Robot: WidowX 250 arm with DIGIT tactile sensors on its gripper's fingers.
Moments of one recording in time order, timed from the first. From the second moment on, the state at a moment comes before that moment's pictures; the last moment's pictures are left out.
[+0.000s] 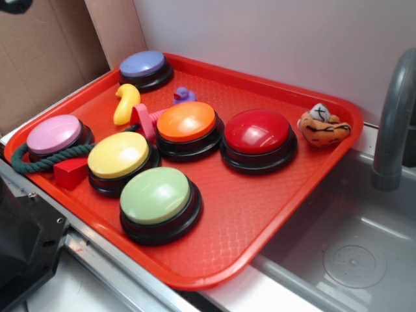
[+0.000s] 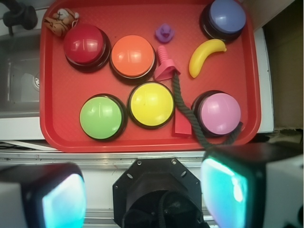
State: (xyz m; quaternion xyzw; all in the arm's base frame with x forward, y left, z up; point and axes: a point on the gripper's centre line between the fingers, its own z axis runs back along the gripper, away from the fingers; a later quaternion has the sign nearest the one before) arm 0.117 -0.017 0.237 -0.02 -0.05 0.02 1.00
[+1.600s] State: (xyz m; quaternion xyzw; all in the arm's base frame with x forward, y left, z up) arm 0.236 0.039 0.167 -0.02 -0.14 0.26 0.96
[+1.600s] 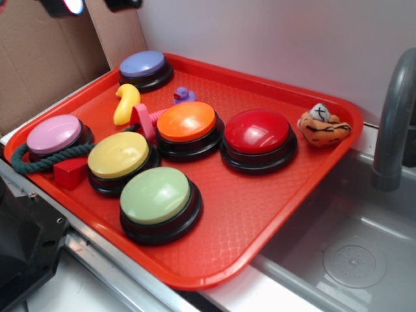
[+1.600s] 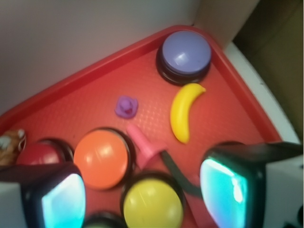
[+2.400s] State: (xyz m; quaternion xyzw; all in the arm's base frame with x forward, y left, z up) arm 0.291 0.048 0.073 -0.01 -0.15 0.35 0.92
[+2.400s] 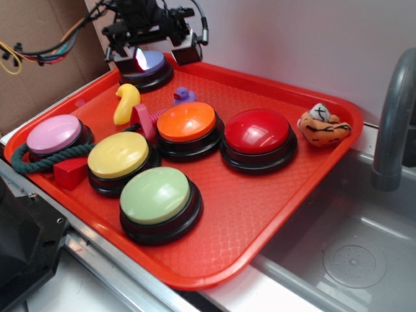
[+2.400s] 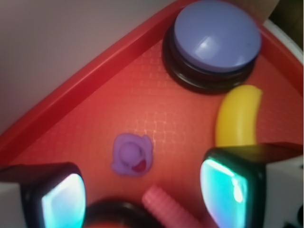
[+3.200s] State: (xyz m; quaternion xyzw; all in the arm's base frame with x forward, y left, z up) arm 0.299 0.038 0.025 0.00 -0.13 0.33 0.93
